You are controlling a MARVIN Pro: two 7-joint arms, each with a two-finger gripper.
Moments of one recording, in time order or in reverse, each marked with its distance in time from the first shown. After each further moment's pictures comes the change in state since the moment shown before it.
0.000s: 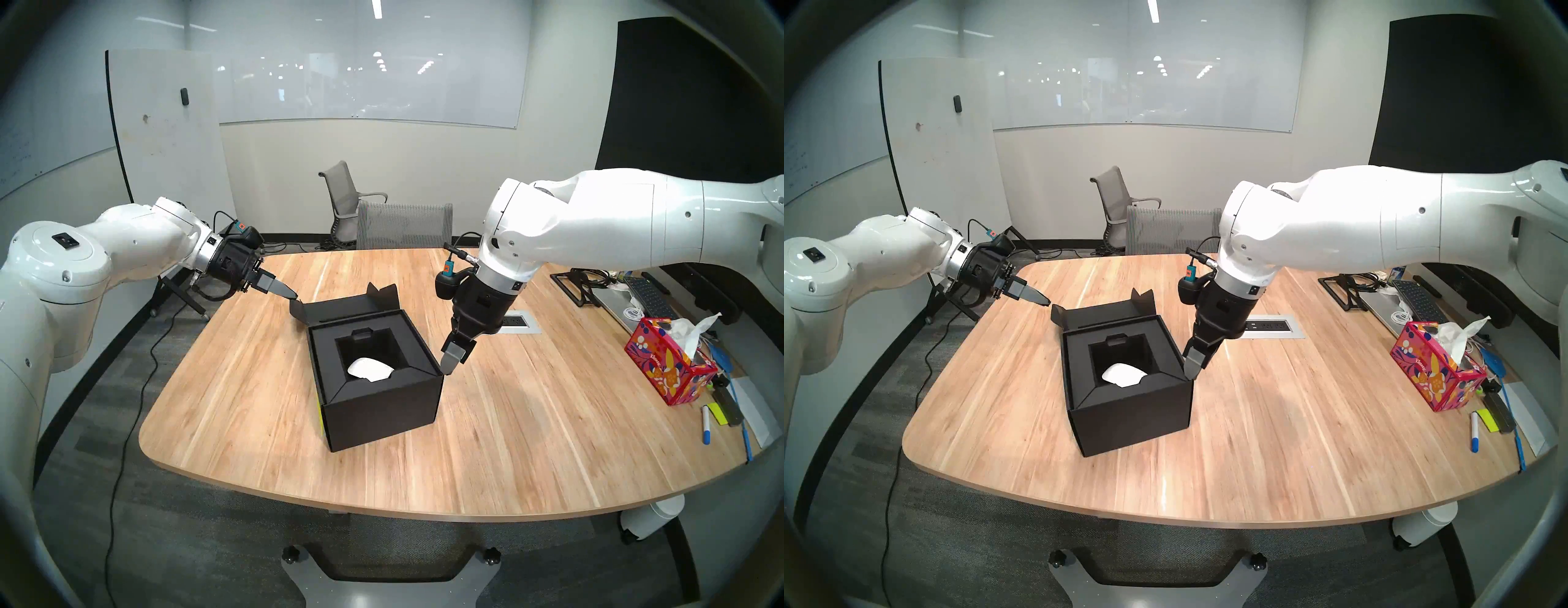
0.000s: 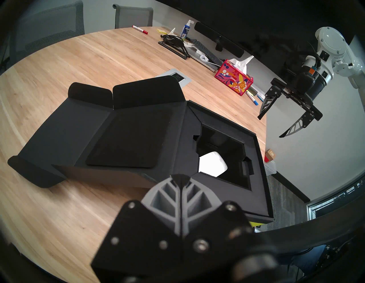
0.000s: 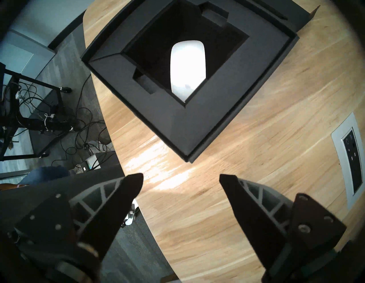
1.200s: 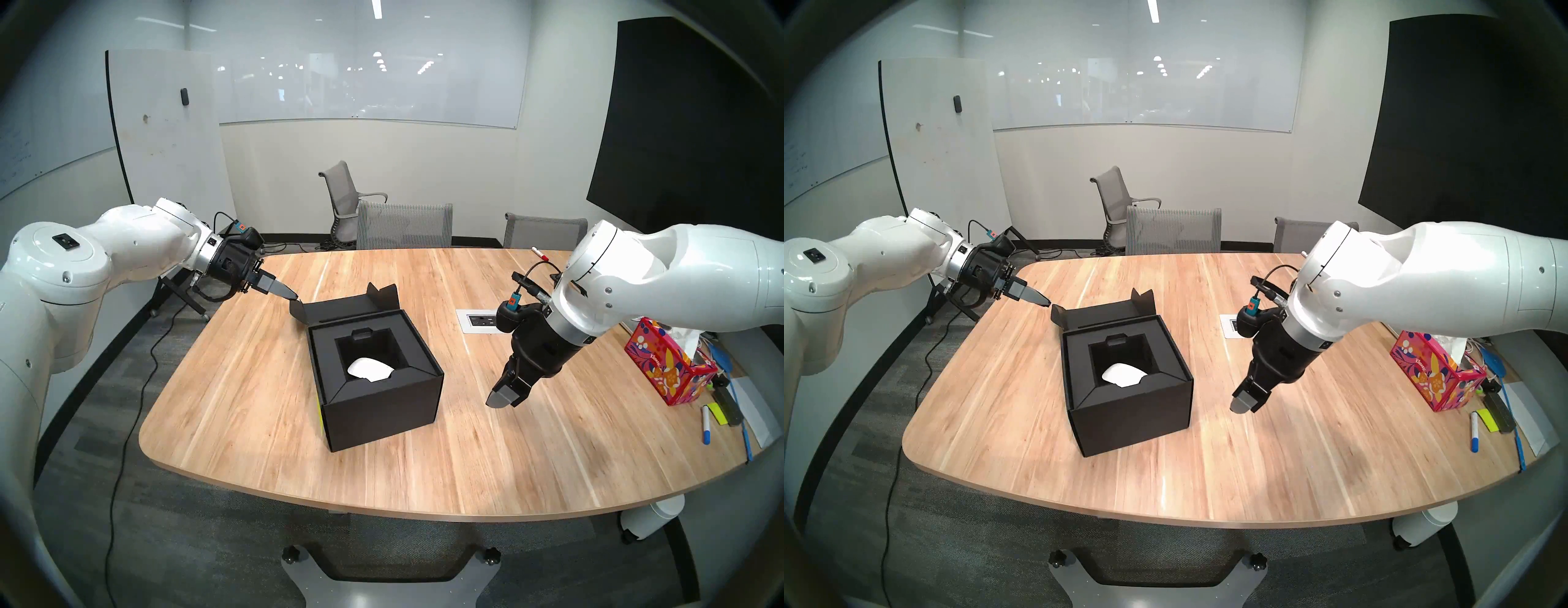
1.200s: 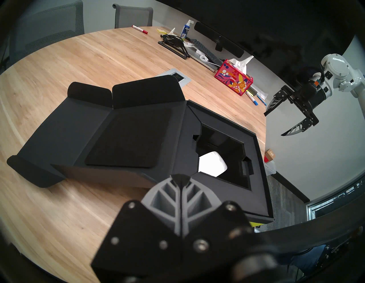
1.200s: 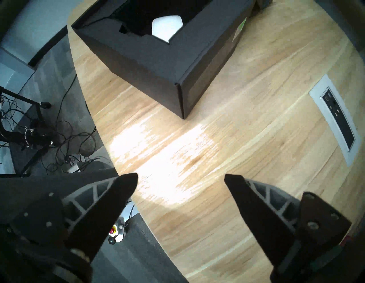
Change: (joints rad) left arm 0.003 0.000 -0.002 0.000 0.000 0.000 0.000; right arm 0.152 0.386 -0.162 -0.383 0.070 -0.151 -0.377
